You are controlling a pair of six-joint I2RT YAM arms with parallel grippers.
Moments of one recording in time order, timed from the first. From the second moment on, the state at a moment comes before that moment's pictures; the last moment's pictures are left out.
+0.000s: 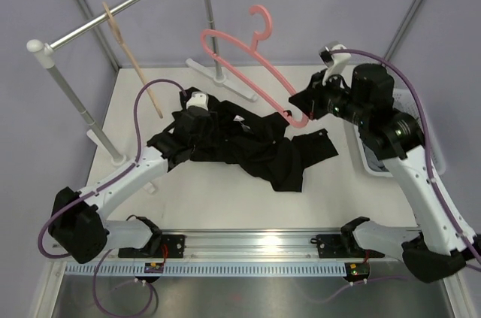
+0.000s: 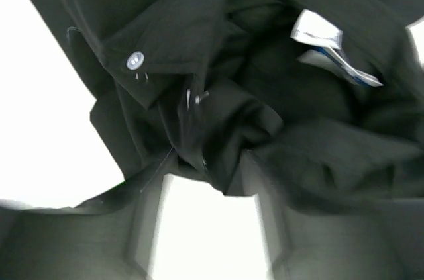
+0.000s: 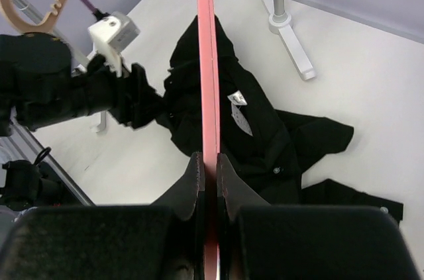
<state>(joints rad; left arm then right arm) -0.63 1.29 0.96 -0.38 -0.36 -0.45 0.47 1.08 1.50 -0.68 -0.26 0.16</state>
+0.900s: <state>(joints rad) -0.64 0.67 0.88 -0.61 -0.14 -0.24 0.68 1.79 2.10 -0.44 -0.27 -0.03</state>
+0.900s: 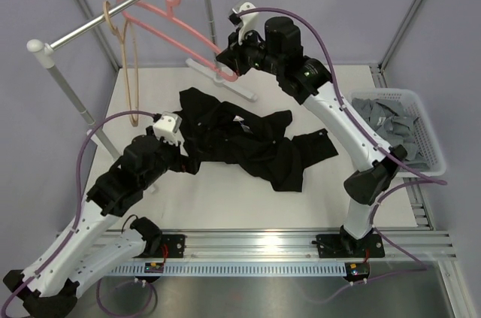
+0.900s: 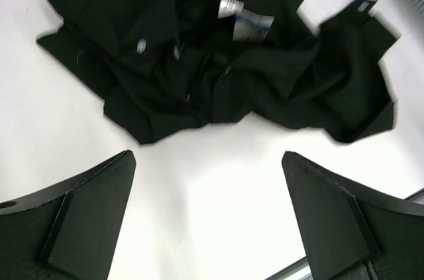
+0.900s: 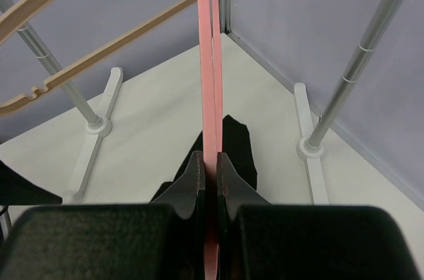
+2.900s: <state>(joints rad) -0.64 0.66 0.73 -0.61 -0.21 -0.29 0.75 1.37 1.57 -0.32 0.11 0.06</state>
